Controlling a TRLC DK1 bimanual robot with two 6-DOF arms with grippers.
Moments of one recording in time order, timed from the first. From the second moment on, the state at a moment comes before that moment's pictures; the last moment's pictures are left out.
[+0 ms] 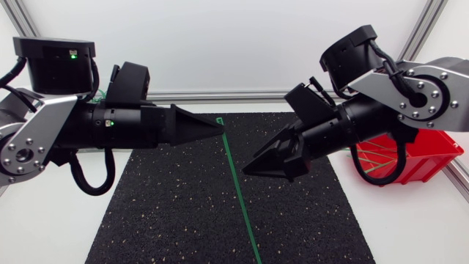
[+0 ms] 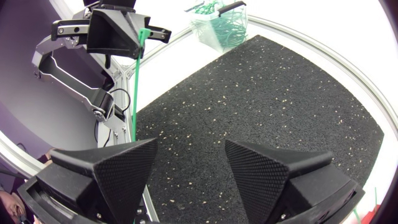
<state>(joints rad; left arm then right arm) -0.46 1.24 0.81 0.05 0.87 -0.52 0.48 1.35 1.01 -0.61 -0.71 -0.20</state>
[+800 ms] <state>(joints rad) -0.44 1.25 0.86 -0.02 0.92 -0.49 0.47 1.23 0.92 -0.57 -0.80 -0.25</state>
